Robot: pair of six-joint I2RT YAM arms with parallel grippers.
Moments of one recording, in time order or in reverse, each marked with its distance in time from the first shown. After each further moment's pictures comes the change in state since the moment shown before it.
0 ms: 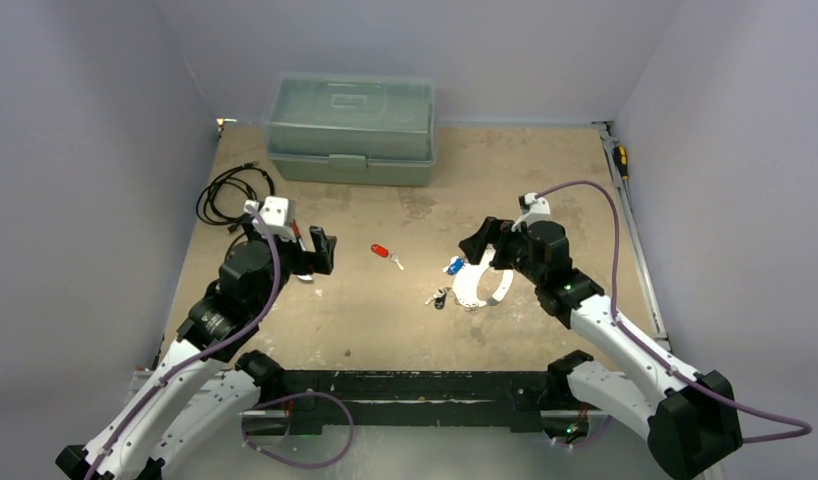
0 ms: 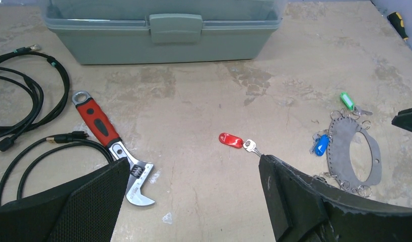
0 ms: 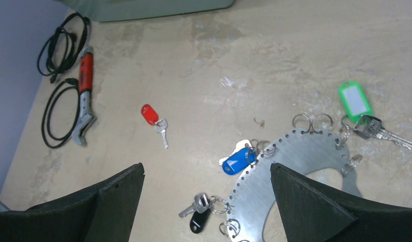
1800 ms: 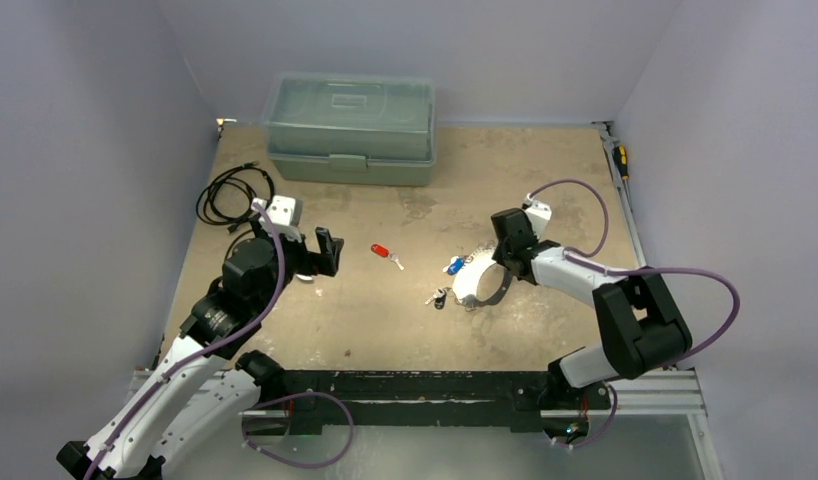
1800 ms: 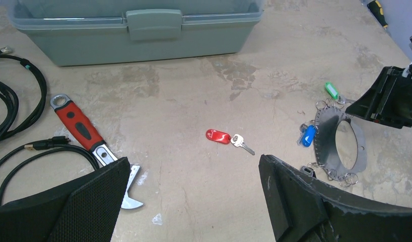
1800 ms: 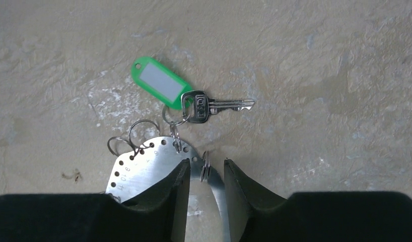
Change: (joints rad) left arm 0.000 0.026 0.000 0.013 0.078 0.003; right arm -0.022 0.517 0.137 -0.167 0.540 0.197
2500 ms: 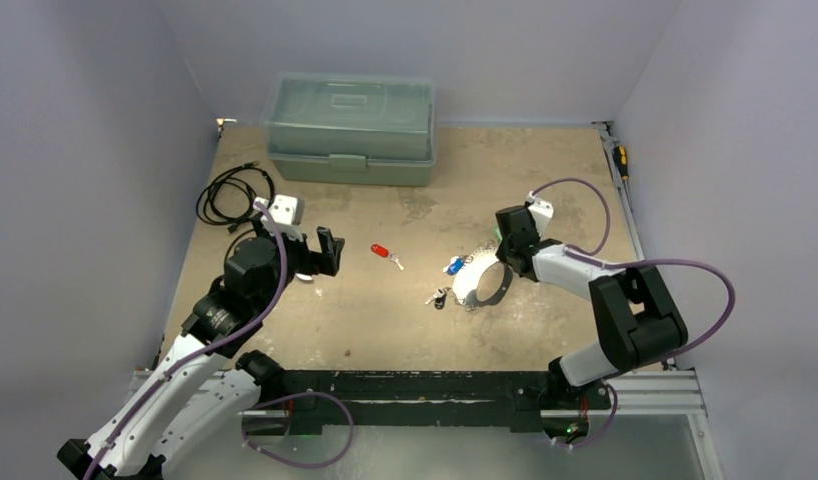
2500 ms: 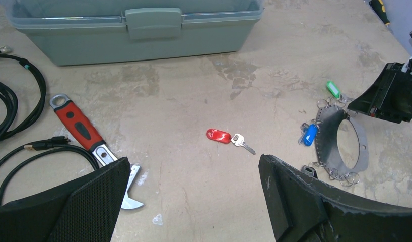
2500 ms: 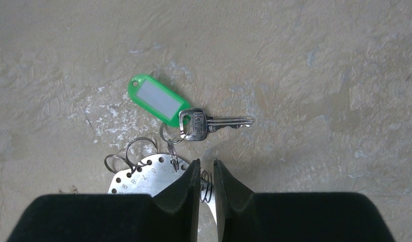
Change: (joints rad) left arm 0.000 0.008 0.000 0.007 0.002 0.004; right arm -0.050 0.035 0.002 0.057 -0.016 -0.041
